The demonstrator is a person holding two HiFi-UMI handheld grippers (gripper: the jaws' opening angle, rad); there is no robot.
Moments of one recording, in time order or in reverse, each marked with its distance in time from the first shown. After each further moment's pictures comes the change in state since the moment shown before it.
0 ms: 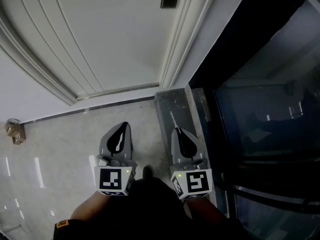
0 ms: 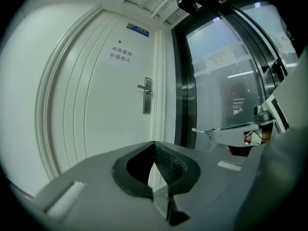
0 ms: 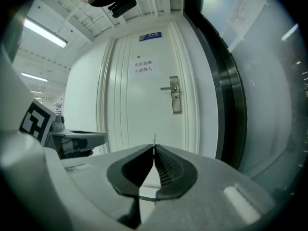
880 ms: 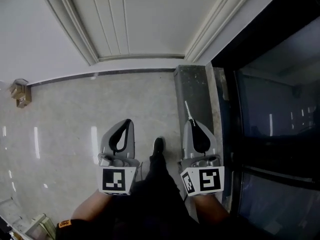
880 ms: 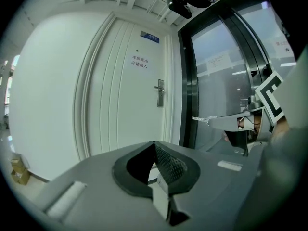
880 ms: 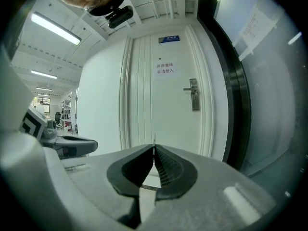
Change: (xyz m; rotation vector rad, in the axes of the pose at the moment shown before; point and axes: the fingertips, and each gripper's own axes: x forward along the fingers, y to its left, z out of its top) left arm -0.212 0.068 -0.054 -0.026 0.074 0.089; right arm -0.094 0.164 -0.030 -0.042 0.022 0.065
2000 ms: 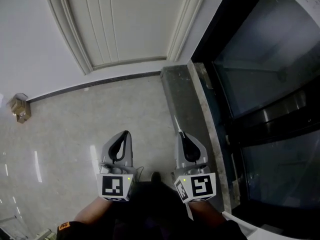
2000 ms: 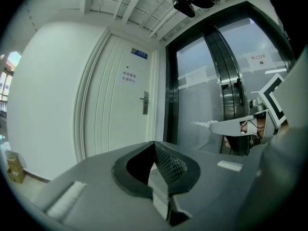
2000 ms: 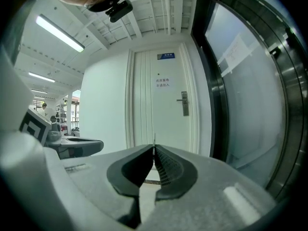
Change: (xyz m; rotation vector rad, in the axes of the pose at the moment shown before) left arm -0.175 -0.082 -0.005 0.008 -0.074 -0.108; right arm -0.205 0.064 -0.012 0.030 -0.038 -0.075
